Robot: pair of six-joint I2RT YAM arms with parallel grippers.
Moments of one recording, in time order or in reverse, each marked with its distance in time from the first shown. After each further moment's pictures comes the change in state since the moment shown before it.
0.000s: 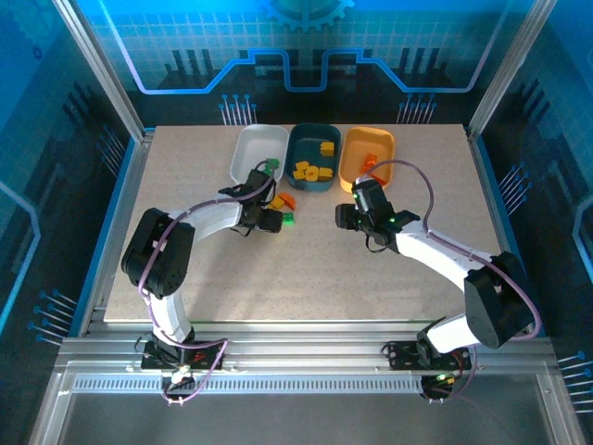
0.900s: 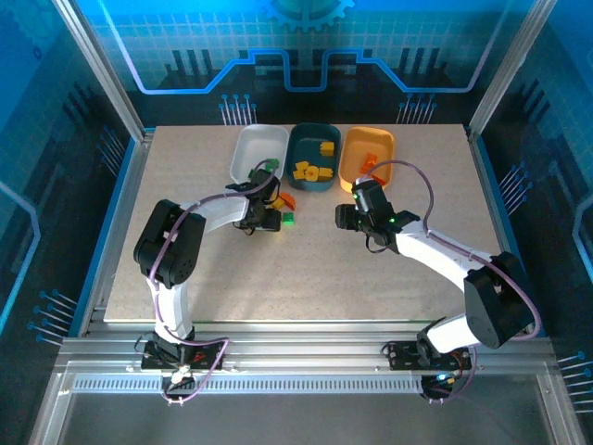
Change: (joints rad) left arm 0.005 0.117 0.090 -0.054 -0.013 -0.109; right arm 0.000 0.000 -0.003 0.001 0.000 0.000
